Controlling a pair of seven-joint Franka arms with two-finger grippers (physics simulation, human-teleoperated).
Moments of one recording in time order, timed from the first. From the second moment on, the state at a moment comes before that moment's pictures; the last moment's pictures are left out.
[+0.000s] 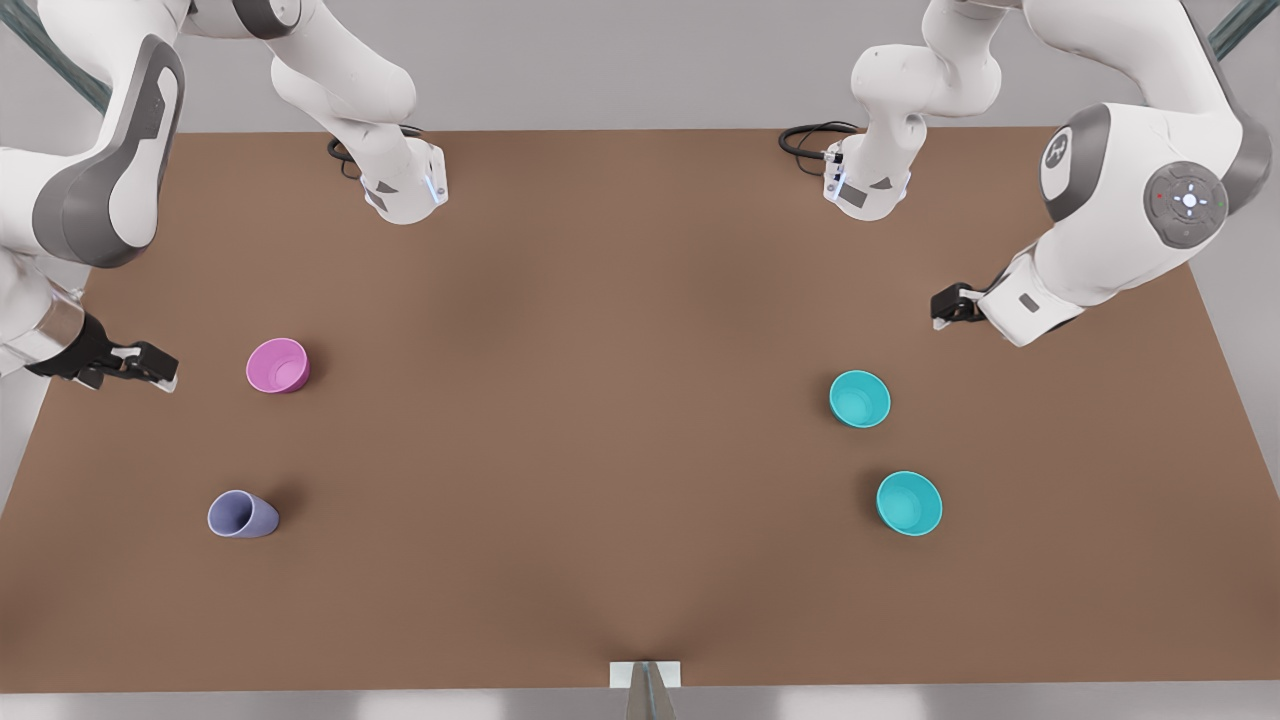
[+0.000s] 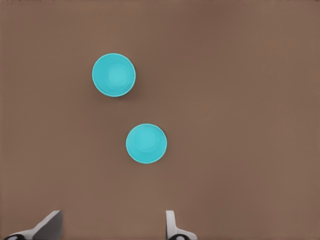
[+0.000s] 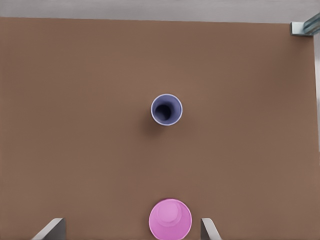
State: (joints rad) left arm -0.15 0.09 0.02 -1.49 -0.05 1.47 -0.01; right arm -0.25 0.19 0.12 -1.39 -0.09 1.63 -0.11
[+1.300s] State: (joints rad) left arm -0.13 0.10 -0.02 -1.49 -0.05 1.44 -0.03; right arm -0.59 0.26 0.10 -2.23 0.00 2.30 -0.22
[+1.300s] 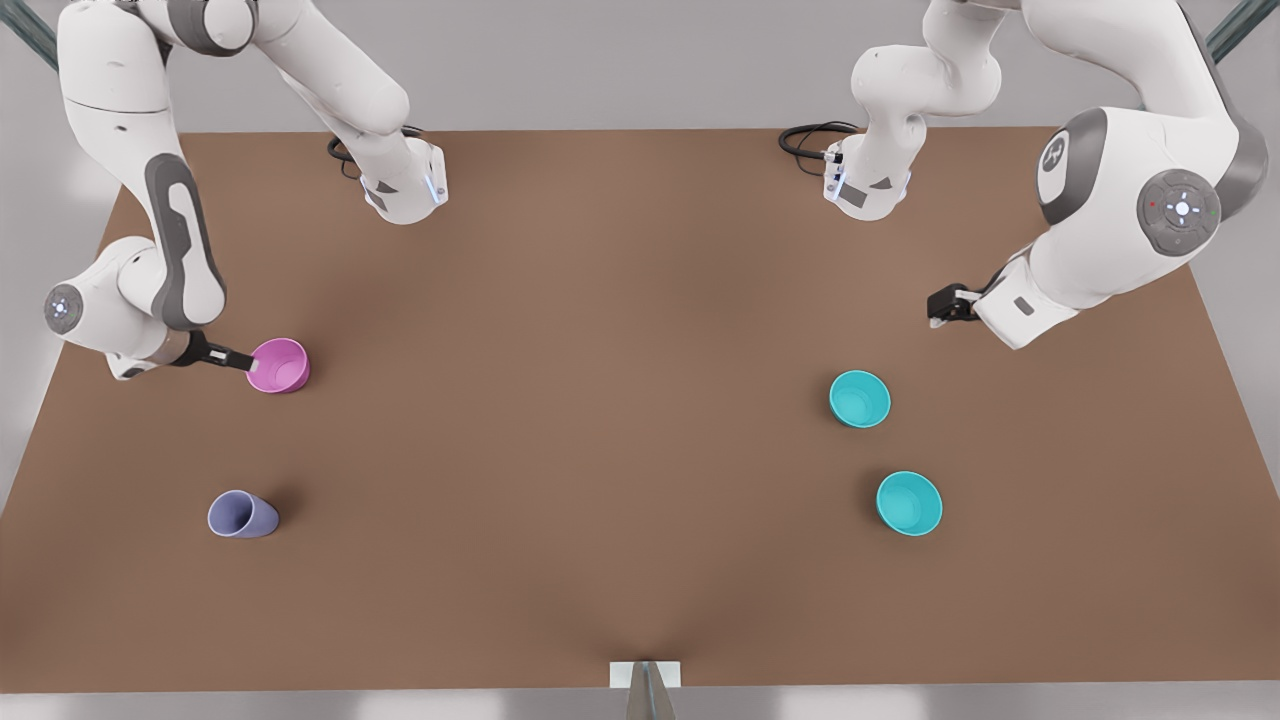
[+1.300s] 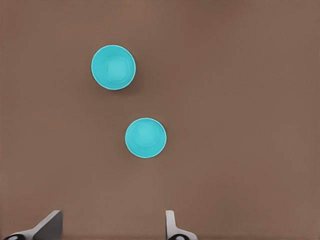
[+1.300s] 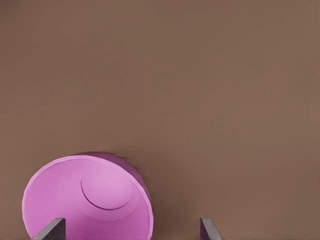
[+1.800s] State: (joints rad) left arm -0.13 0.09 -0.02 -1.49 -0.05 1.44 -0.04; right arm -0.61 0.34 0.10 -2.34 0.00 2.53 -0.29
